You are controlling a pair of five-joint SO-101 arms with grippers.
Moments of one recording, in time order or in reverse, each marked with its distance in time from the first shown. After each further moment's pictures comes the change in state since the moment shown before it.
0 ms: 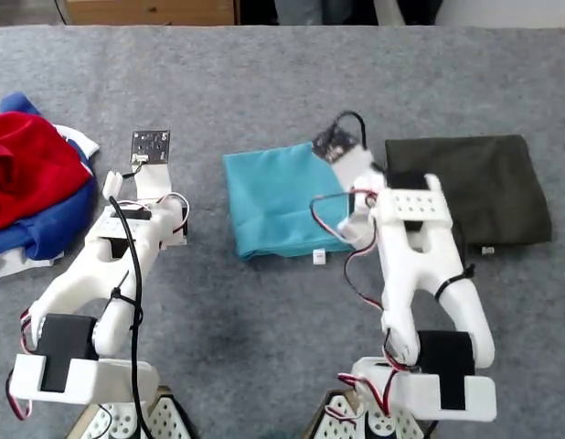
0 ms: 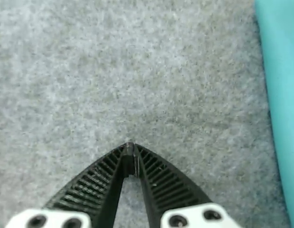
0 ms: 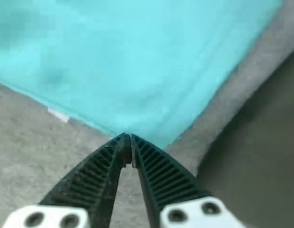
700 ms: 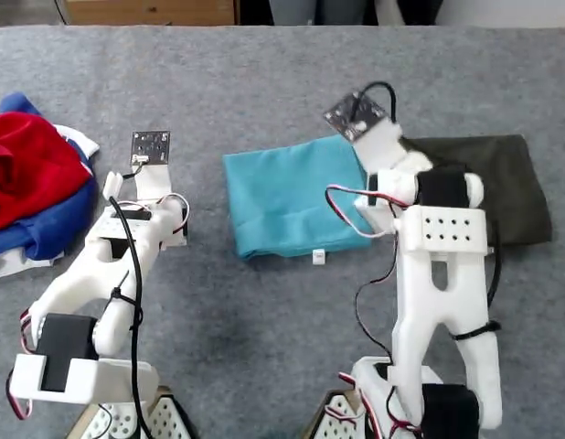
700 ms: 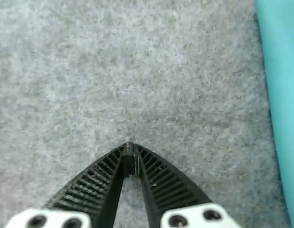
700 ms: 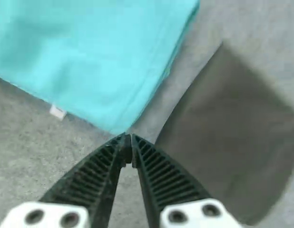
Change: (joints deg) left arm 0.0 0.0 0.2 0.0 0.0; right arm -1.9 -17.2 -19.4 19.0 -0.4
